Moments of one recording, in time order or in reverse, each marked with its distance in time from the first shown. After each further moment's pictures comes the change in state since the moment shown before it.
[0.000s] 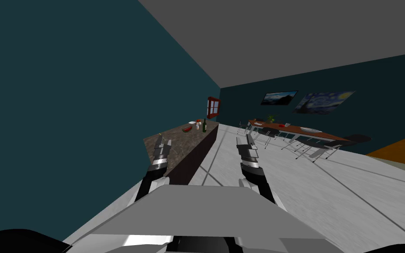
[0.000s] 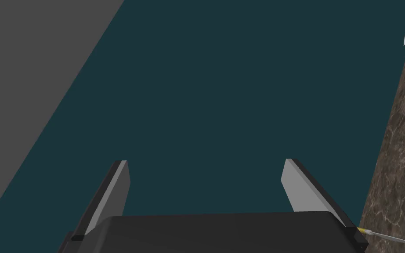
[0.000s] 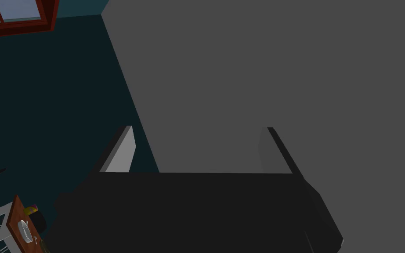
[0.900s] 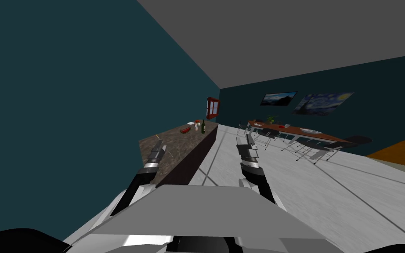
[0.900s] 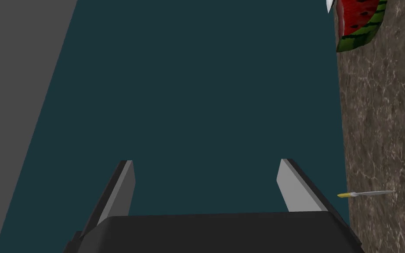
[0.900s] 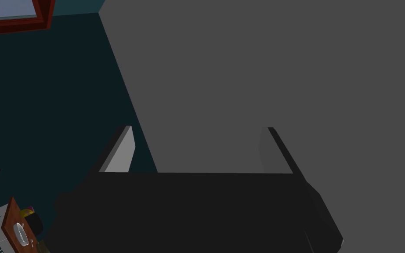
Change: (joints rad) left arm 0.050 0.220 0.120 0.063 0.015 0.125 -0.019; right arm 0.000 0.000 0.000 0.000 0.000 0.000 0.000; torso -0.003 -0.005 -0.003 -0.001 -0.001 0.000
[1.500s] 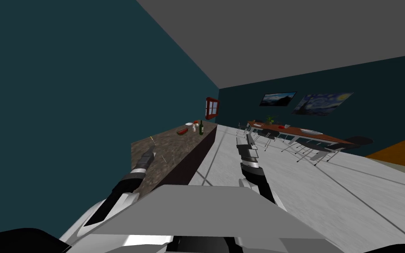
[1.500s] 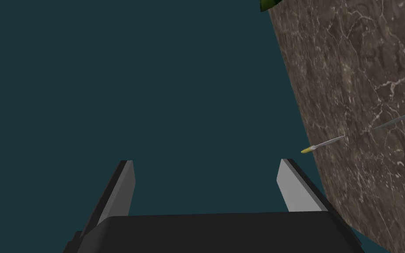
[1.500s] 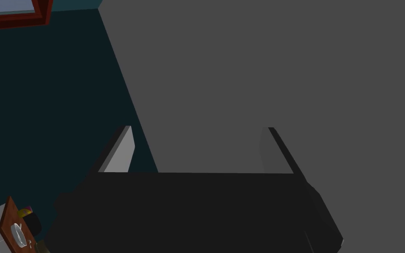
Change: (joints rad) left arm 0.074 0.099 0.137 0.054 0.018 0.146 -0.022; right arm 0.000 0.000 0.000 0.000 0.000 0.000 0.000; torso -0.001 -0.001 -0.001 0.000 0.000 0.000
